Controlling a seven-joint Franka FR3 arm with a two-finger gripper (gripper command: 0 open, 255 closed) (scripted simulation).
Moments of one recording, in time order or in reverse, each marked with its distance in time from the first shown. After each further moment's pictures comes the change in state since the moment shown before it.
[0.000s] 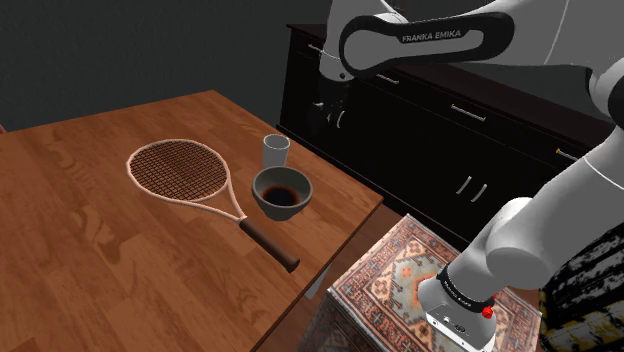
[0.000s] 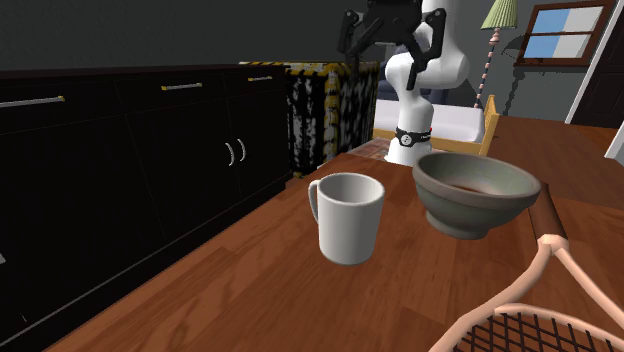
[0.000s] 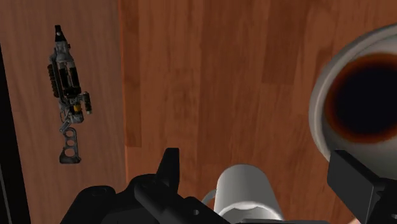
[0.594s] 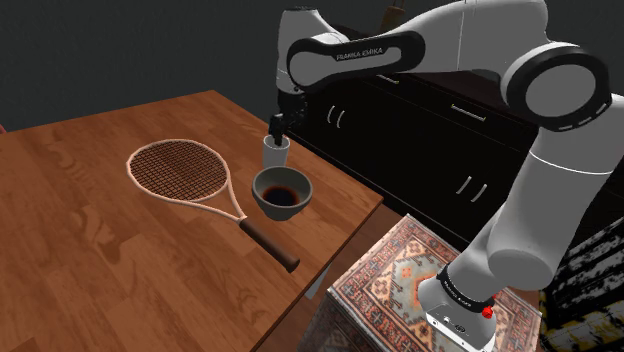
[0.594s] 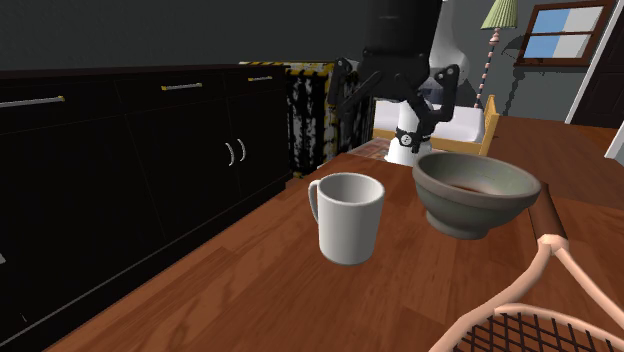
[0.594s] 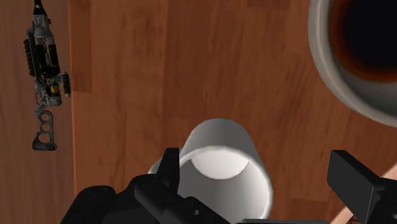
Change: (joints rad) arm 0.040 0.360 0.028 0.296 -0.055 0.025 0.038
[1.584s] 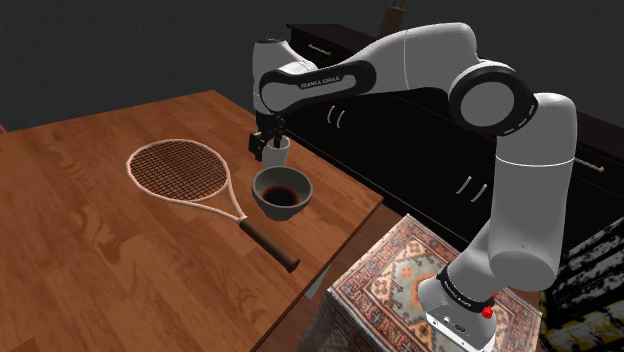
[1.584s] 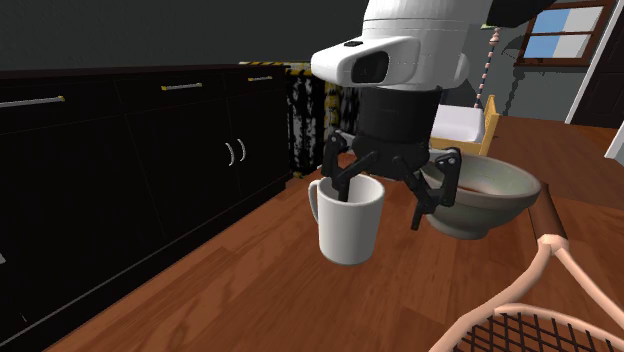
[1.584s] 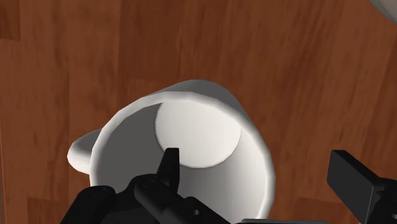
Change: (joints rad) arm 0.038 0.255 -0.001 0.182 -0.040 0.050 0.016
